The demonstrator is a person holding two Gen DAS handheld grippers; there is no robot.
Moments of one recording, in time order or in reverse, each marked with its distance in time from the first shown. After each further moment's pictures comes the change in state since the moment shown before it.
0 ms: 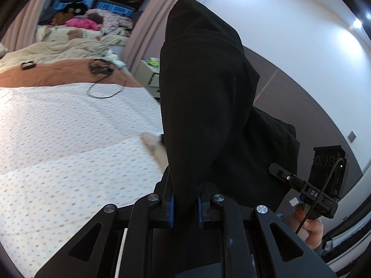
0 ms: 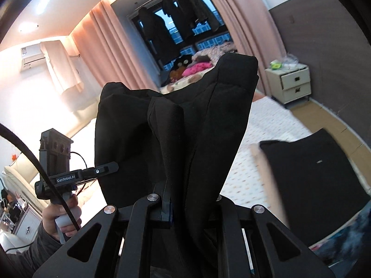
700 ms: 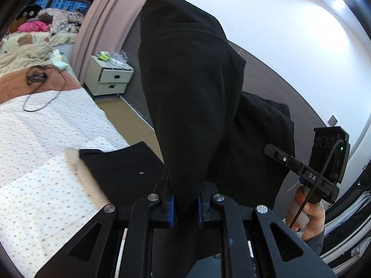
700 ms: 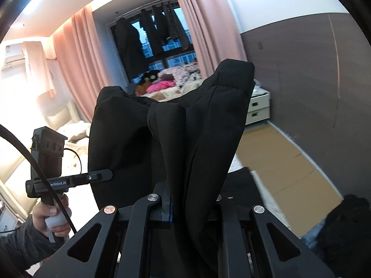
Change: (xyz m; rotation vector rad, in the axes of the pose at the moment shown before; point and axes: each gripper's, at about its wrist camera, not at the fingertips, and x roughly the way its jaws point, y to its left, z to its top) left arm 0.132 -0.110 0.058 0.086 0.091 -0.188; right arm -0.106 0.016 0.026 -0.077 -0.050 -0.233
